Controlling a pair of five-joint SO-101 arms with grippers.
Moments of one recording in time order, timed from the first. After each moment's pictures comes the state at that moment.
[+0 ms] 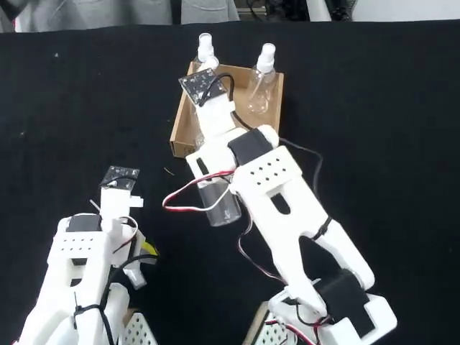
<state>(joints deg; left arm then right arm) -7.1 -46.8 74.9 63.0 -12.9 -30.4 -12.7 19.1 69.9 -2.7</state>
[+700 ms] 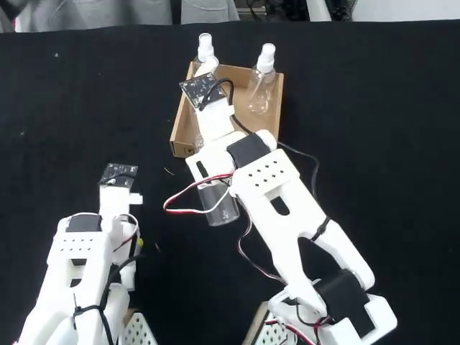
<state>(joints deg) -8.1 -46.9 74.8 61.3 -9.5 -30.4 -12.7 21.5 66.3 -2.7</state>
